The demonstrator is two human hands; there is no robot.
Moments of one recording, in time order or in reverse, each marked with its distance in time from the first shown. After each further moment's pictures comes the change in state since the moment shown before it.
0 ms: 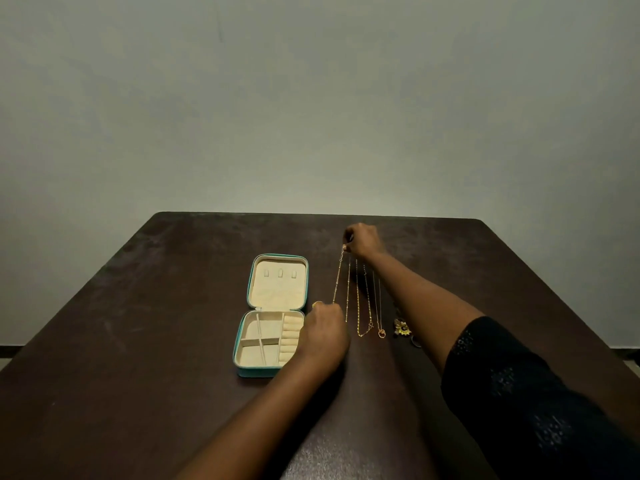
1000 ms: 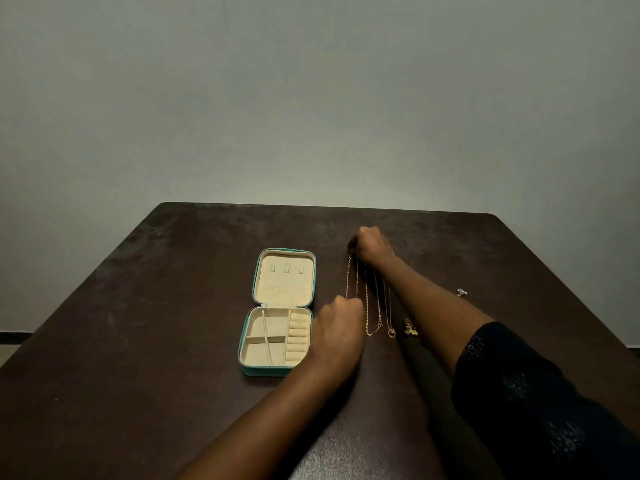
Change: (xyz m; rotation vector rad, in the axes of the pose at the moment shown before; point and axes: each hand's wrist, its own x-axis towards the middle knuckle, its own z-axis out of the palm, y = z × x) left_hand -0.012 0.012 -0.019 0.162 0.005 0.124; right_hand -0.008 0.001 0.009 -0.135 -0.081 -0.054
